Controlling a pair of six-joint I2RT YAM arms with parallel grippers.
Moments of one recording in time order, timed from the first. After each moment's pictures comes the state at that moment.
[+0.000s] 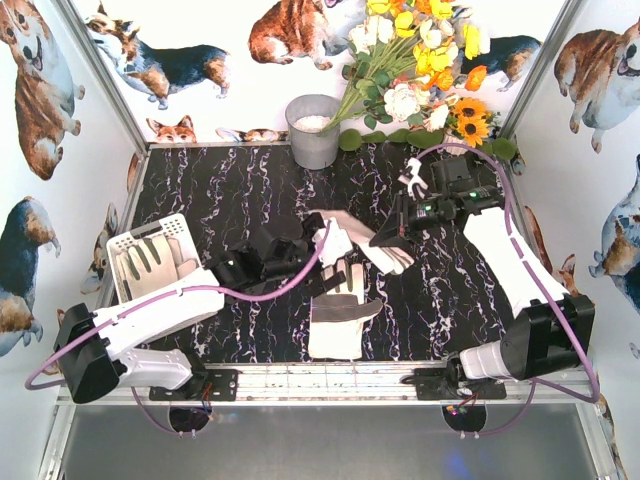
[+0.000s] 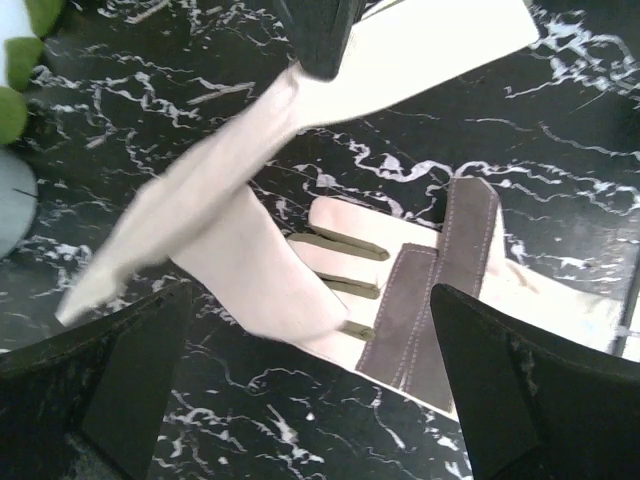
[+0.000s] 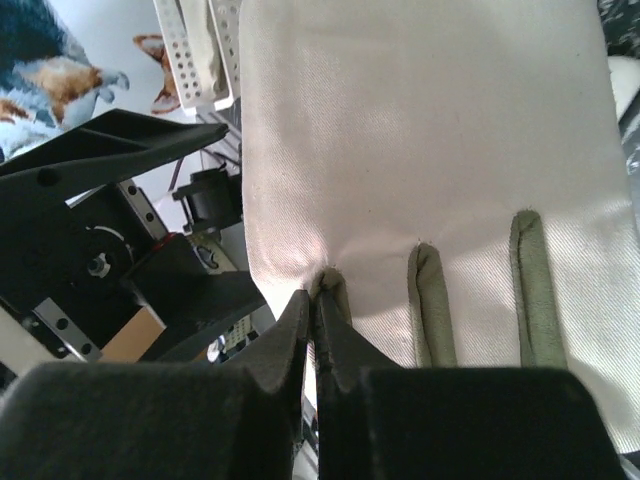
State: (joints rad) left arm -0.92 1.24 0.97 -0.18 0.15 0.29; right arm 0.19 1.37 1.24 -0.86 -0.87 0.46
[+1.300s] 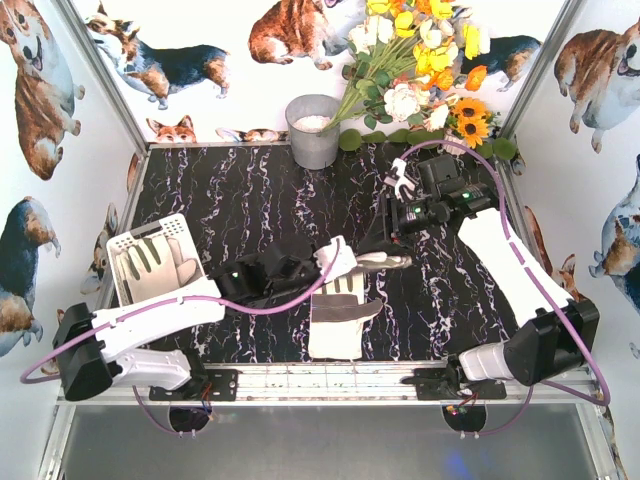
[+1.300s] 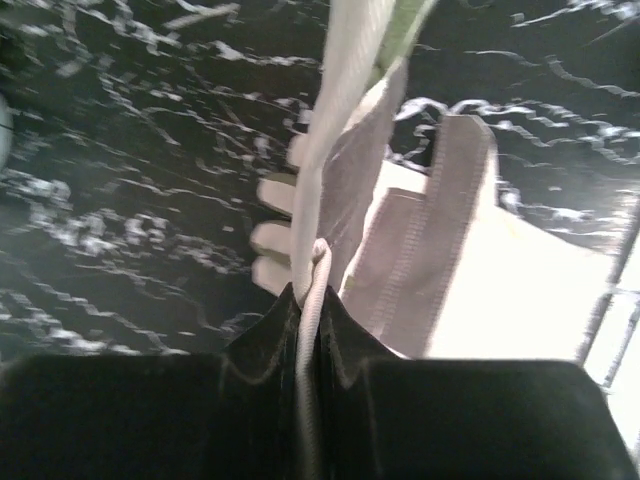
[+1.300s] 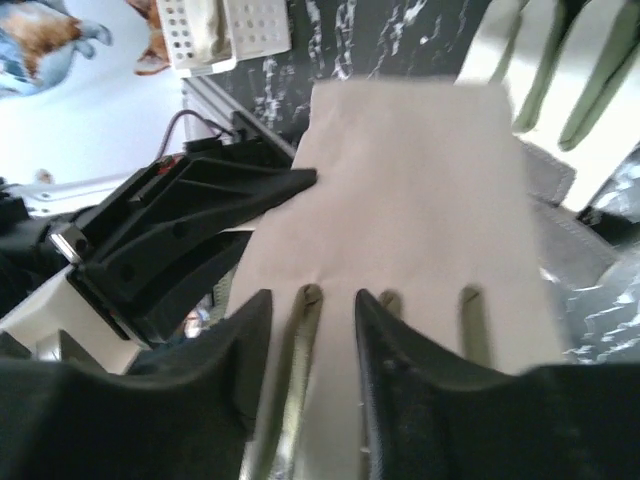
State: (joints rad) left arm -1.04 1.23 0.95 -0.26 -0.07 0.31; right arm 0.31 1.36 1.31 -0.95 -0.84 0.45
